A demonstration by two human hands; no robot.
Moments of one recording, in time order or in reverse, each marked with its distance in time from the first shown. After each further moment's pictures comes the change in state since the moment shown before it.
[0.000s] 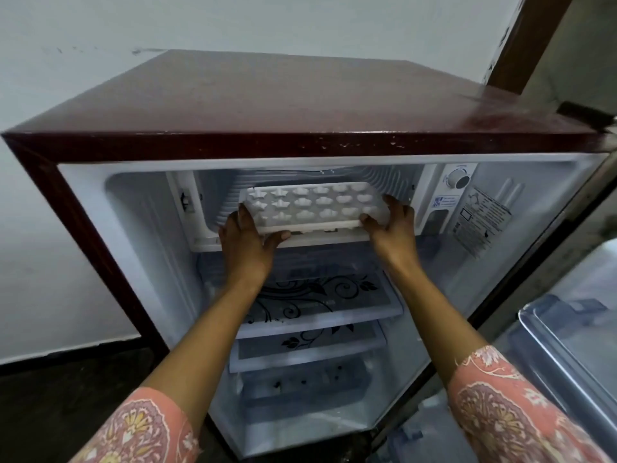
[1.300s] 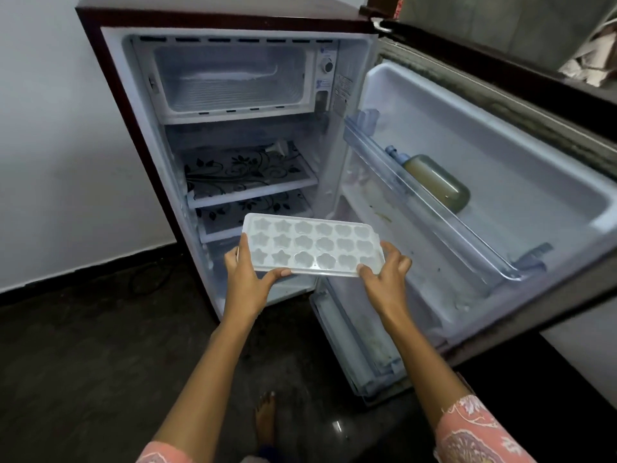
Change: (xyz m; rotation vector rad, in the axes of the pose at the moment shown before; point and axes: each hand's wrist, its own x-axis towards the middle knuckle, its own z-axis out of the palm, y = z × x) left_hand -0.411 0.001 -0.089 -0.310 -0.372 -0.032; right_hand -0.439 0.021 -0.178 -0.050 0.069 0.356
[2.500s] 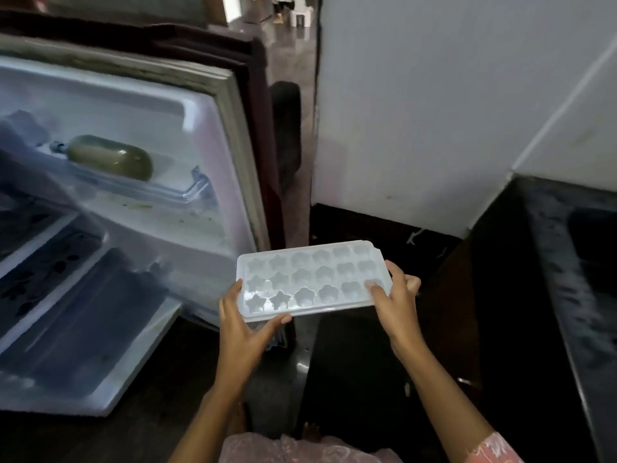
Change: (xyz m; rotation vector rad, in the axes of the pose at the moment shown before) left_hand -0.201 0.043 0.184 -0.022 -0.689 0.318; right_hand -0.220 0.144 -0.227 0.140 0.655 0.481
